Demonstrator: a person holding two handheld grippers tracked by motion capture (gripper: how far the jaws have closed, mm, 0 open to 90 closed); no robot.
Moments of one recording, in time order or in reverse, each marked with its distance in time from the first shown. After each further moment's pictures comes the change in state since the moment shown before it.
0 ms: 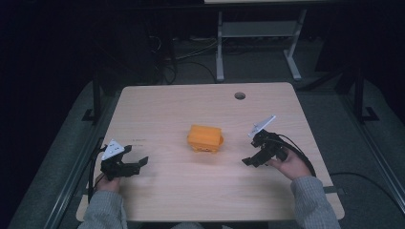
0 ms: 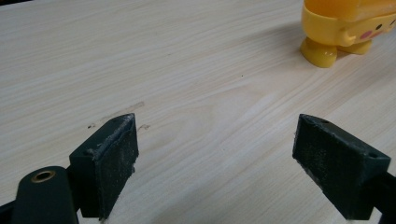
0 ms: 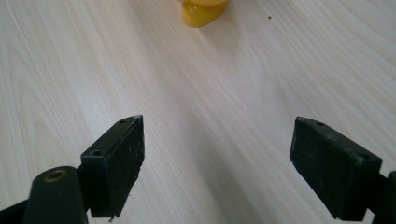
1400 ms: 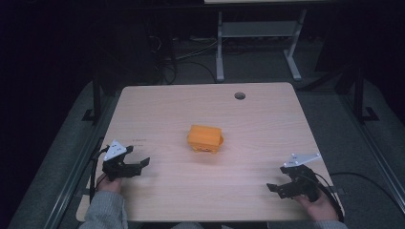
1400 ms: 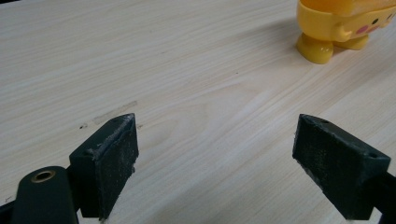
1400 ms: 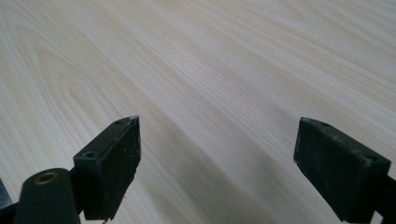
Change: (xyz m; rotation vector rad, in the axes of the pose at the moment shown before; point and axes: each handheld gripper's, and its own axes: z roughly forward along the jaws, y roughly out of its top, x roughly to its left) left arm -0.004 0.000 0.002 0.003 -0.004 0.013; right arm 0.039 -0.121 -0.027 -0.153 -0.108 0.233
